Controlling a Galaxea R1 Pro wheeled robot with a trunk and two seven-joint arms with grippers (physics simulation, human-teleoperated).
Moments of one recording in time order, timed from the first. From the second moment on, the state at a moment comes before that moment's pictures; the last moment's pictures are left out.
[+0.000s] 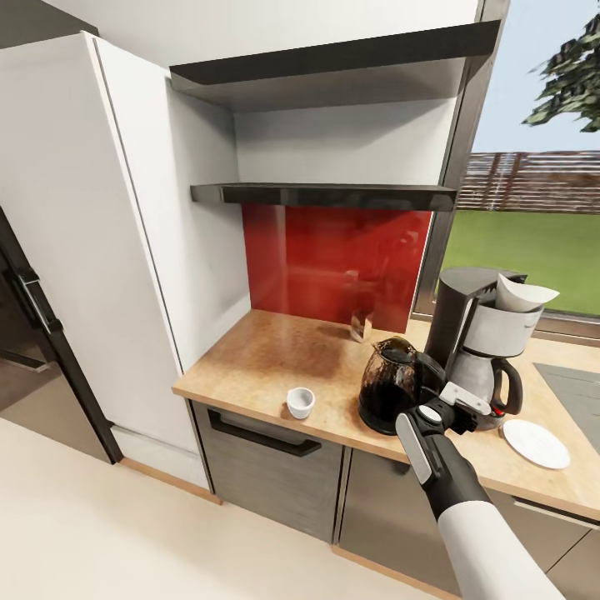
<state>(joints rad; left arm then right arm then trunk) 0.06 0.10 0.18 -0.24 0.03 -0.13 0.17 -0.66 0.06 -0.02 -0.96 -0.28 0.14 -0.87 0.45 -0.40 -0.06</state>
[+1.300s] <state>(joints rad) 0.06 0.10 0.19 -0.24 0.03 -0.13 0.17 -0.66 0.06 -0.02 -0.96 -0.28 0.14 -0.87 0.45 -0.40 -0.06</state>
